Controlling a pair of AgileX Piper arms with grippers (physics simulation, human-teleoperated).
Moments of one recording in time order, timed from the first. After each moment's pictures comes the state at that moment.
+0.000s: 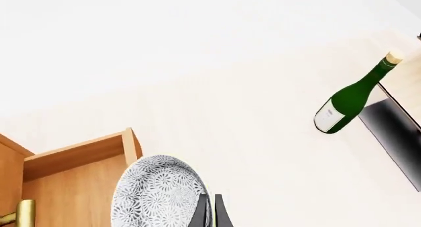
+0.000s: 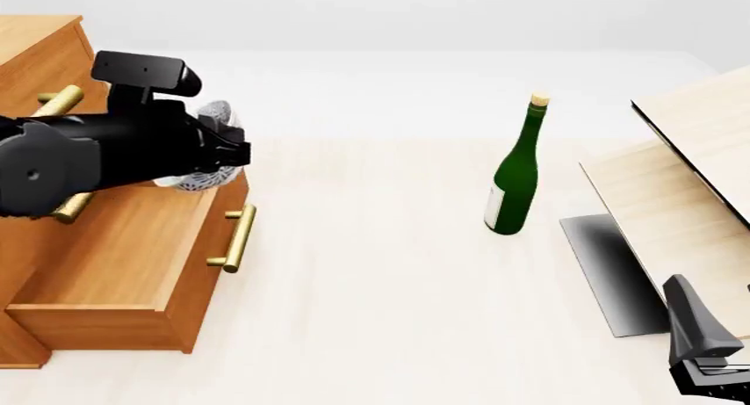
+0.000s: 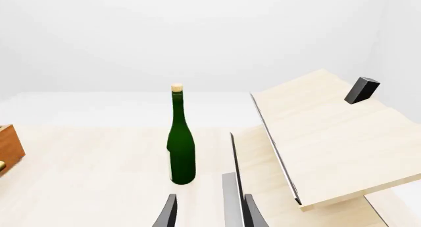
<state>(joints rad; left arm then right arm) -0.37 1.22 -0.92 0.28 -0.06 0.00 0.02 0.00 -0.01 0.00</state>
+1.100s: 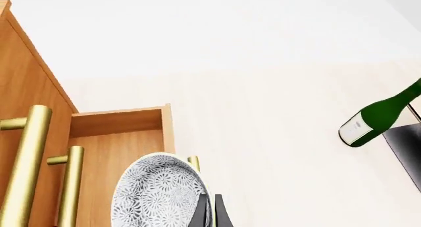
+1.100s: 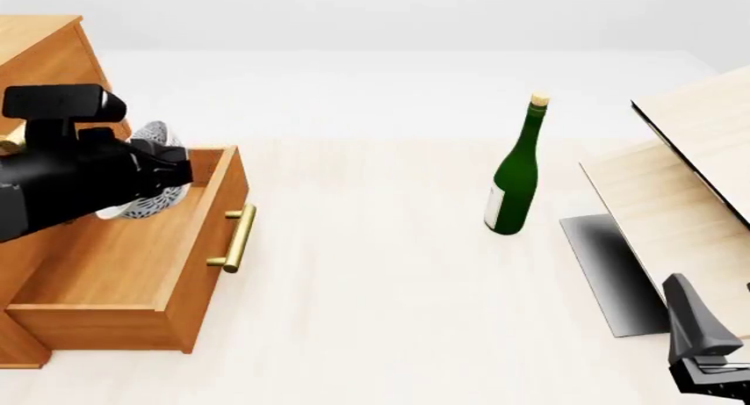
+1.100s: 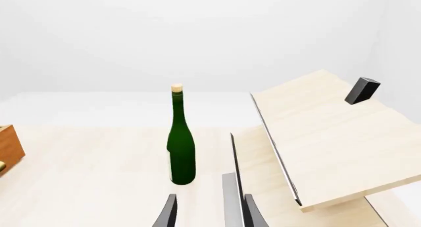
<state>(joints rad) -0.24 1.04 -0.75 0.25 -0.12 0.00 0.03 0.00 -0.03 0.00</state>
